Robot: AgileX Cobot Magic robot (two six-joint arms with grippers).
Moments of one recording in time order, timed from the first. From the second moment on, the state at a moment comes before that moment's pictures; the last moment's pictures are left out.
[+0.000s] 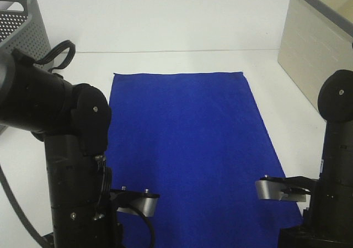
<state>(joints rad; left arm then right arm) -0.75 1.95 -0.92 -0.66 1.19 0.25 0.36 1.78 -0.64 0.50 1.20 -0.28</state>
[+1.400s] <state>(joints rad) -0.27 2.06 -1.73 -0.31 1.21 0.15 0.04 1.99 -1.75 0.41 1.21 -0.13</state>
